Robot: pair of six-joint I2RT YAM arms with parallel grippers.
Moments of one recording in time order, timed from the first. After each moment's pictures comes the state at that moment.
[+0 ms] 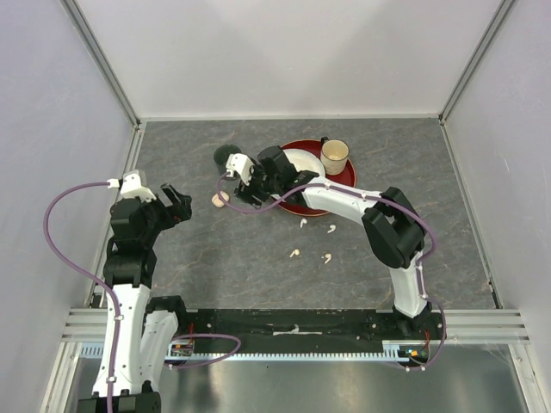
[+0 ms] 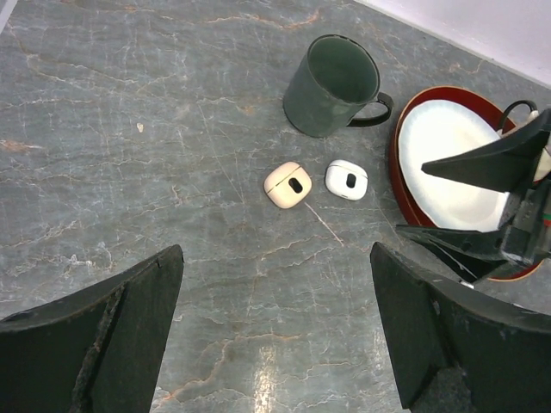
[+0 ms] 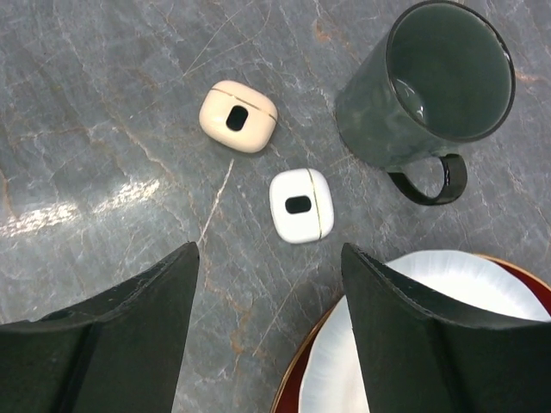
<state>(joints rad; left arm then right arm) 0.08 0.61 0.68 -0.42 0.10 -0.33 0.80 2.01 1.52 -0.07 -0.26 -0.44</state>
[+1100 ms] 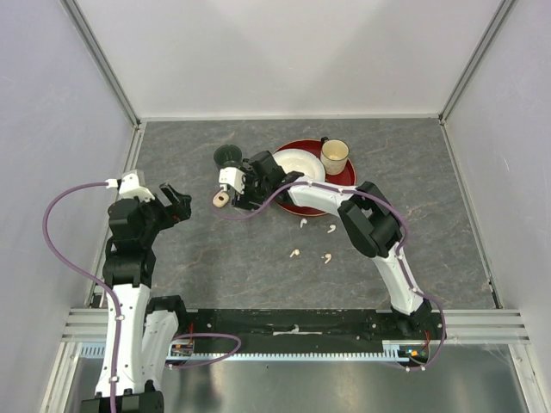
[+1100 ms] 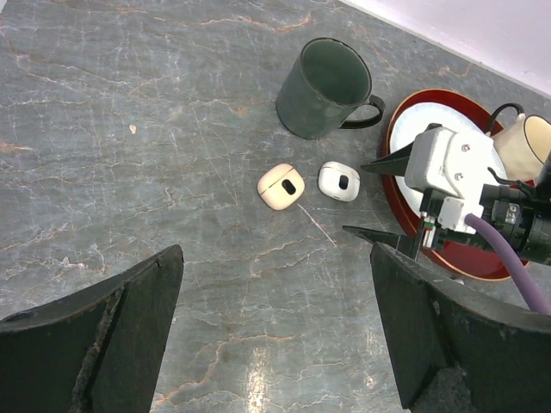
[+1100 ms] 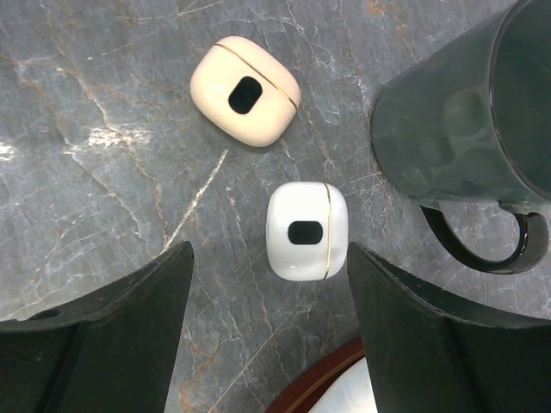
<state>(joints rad) 0.11 0.61 0.68 -0.41 0.14 -0.34 0.79 2.23 1.67 -0.12 -0.30 -0.67</state>
